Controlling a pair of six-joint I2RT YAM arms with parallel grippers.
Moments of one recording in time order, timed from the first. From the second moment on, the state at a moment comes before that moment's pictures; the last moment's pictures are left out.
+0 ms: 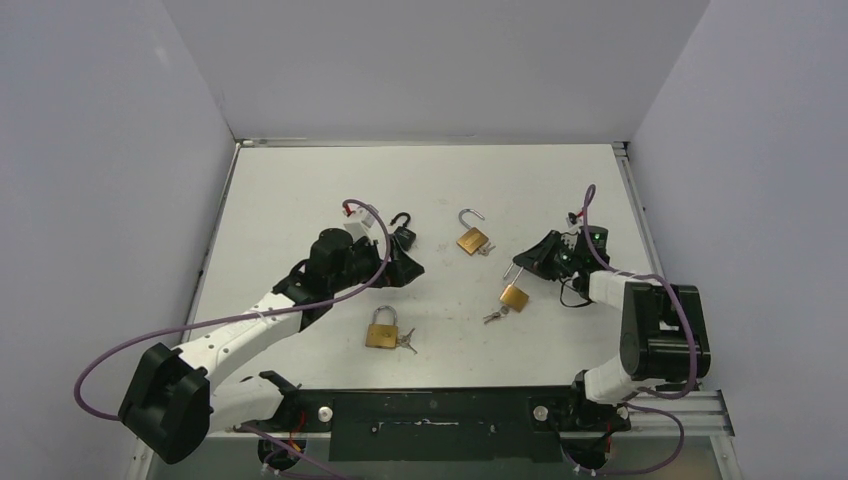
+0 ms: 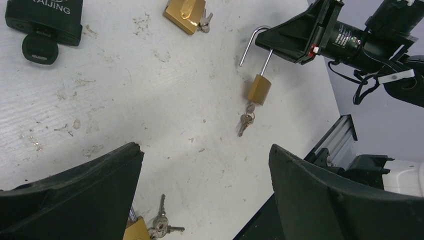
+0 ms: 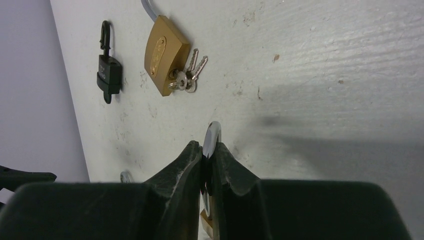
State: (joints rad) left arm -0.60 1.15 0.65 0.08 0.23 -0.67; right arm -0.06 1.49 0.55 0.23 -0.59 0.66
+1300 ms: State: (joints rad) left arm -0.55 0.94 0.86 -0.50 -0.38 -0.65; right arm 1.01 1.59 0.88 -0.20 -0.06 0.43
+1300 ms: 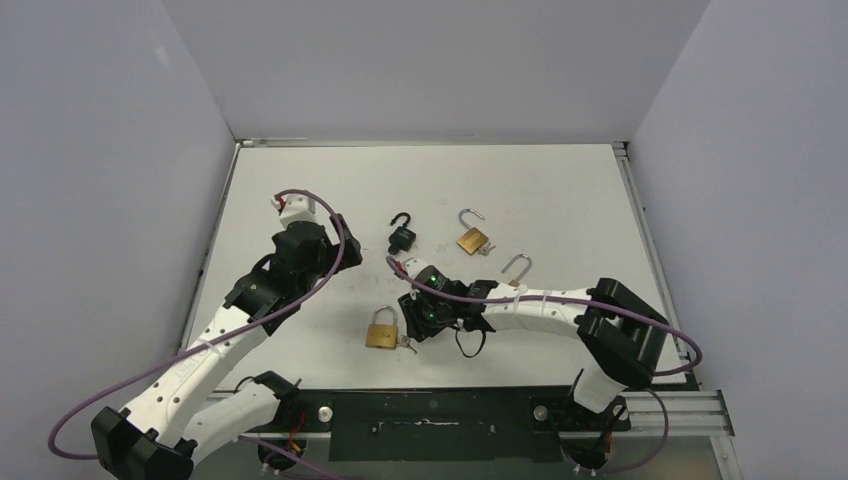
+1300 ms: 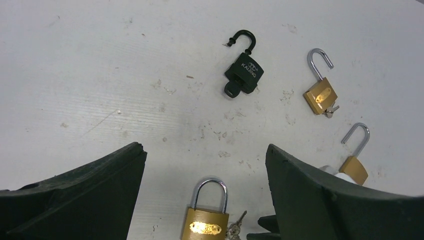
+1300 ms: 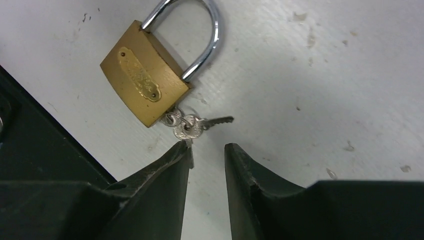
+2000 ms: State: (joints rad) left arm -0.50 0.88 0.90 -0.72 -0.54 -0.68; right arm 1.06 1.83 1.10 -0.25 -0.28 0.04
